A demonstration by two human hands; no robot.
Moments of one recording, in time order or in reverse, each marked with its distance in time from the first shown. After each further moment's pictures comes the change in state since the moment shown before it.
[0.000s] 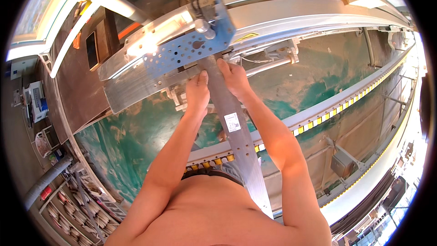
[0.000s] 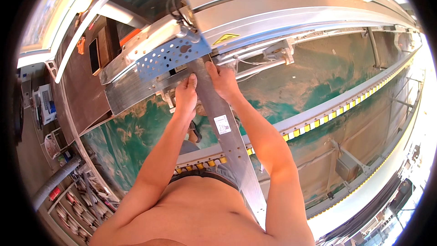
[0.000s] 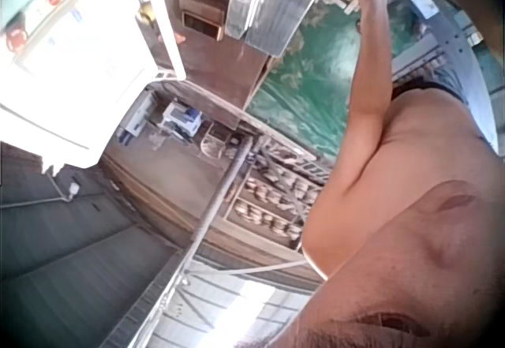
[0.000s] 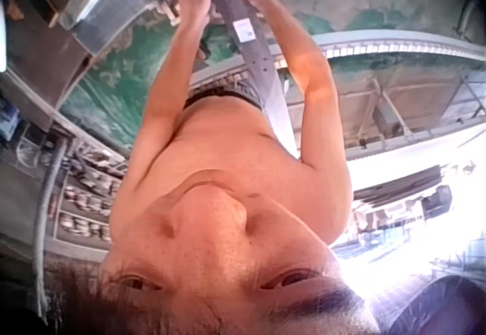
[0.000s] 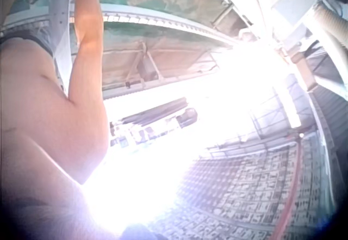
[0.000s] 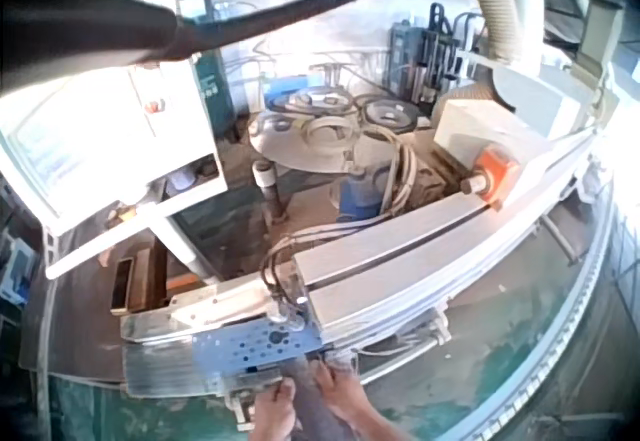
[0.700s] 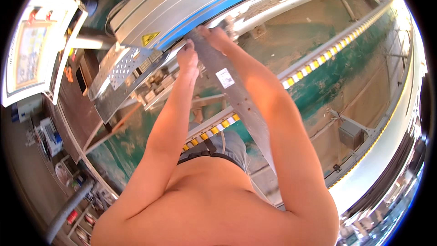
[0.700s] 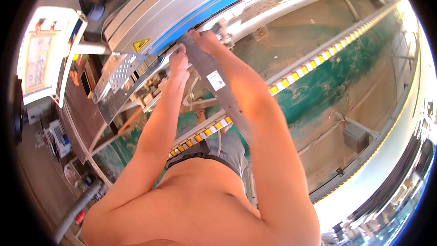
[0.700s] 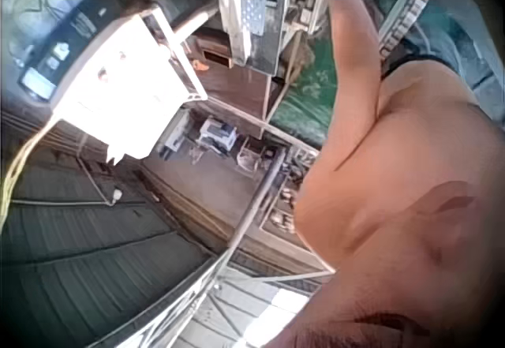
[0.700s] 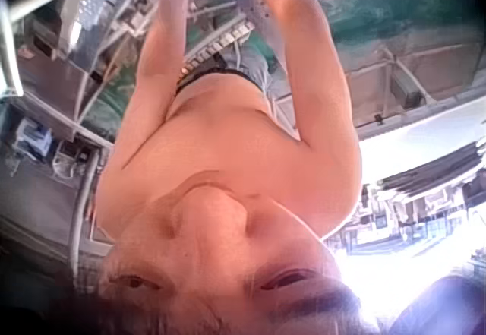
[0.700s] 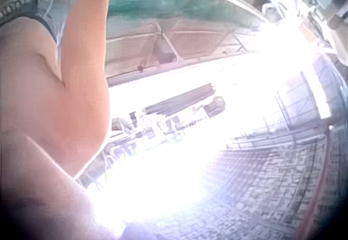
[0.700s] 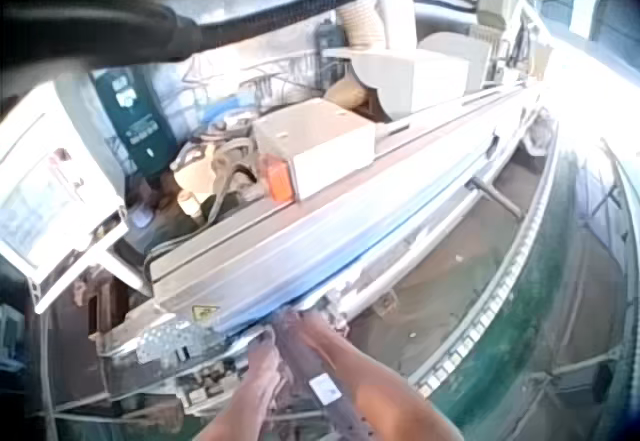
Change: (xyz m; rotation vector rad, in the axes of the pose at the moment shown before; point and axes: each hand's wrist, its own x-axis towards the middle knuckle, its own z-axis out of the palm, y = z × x) left_hand 0.030 0.005 0.145 0.069 -0.016 0.018; right_hand 0.056 0.015 -0.135 -0.125 0.087 -0.013
